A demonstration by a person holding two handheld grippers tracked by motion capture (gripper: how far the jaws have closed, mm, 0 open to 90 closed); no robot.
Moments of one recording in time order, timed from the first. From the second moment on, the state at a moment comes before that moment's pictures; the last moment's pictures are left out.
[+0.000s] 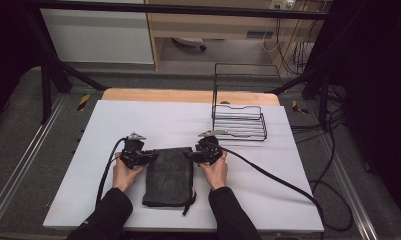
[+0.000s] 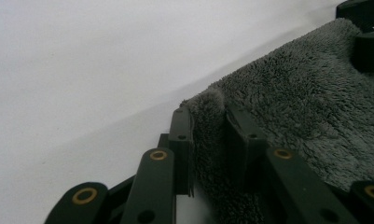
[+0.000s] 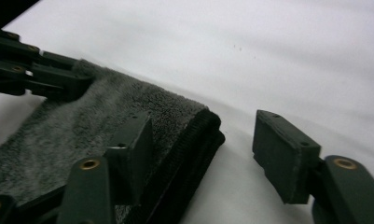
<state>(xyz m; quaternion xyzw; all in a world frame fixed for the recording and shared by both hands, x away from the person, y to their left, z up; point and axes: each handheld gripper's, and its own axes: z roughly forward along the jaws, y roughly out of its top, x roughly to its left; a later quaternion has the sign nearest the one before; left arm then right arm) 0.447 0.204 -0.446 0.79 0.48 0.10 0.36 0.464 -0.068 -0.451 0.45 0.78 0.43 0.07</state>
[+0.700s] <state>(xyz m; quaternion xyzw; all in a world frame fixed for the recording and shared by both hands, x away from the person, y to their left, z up) 0.448 0.206 -0.446 0.79 0.48 0.10 0.37 0.468 -0.064 -0.453 0.47 0.78 0.42 0.00</state>
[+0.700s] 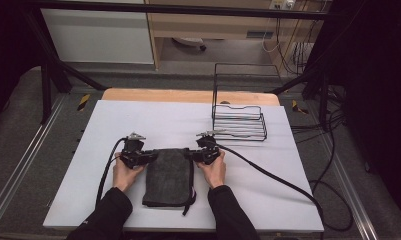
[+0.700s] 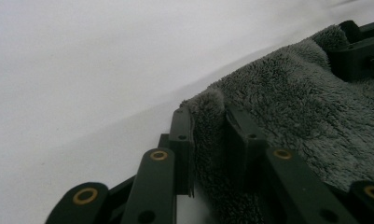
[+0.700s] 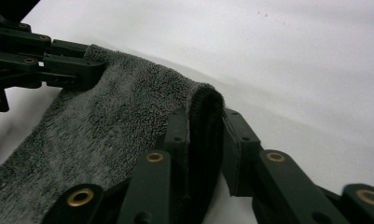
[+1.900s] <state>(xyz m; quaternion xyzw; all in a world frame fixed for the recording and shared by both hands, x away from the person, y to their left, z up) 0.412 0.215 -0.399 0.75 0.45 0.13 0.46 0.429 -0.070 -0.407 0.42 0.76 0.50 0.04</state>
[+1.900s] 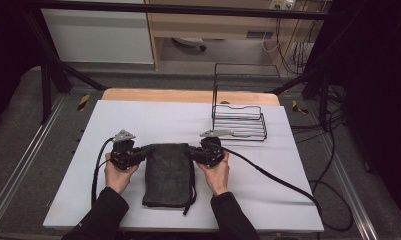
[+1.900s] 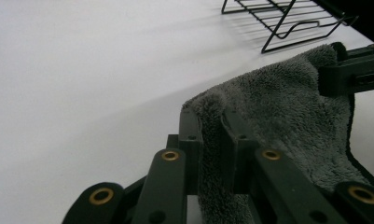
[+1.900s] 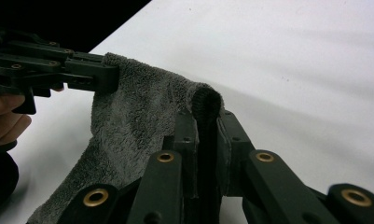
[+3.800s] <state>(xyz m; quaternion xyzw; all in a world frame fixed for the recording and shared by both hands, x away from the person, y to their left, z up) 0.381 0.135 -0.288 0.67 0.33 0.20 0.63 0.365 -0.160 -0.291 0.35 0.67 0.62 0.23</state>
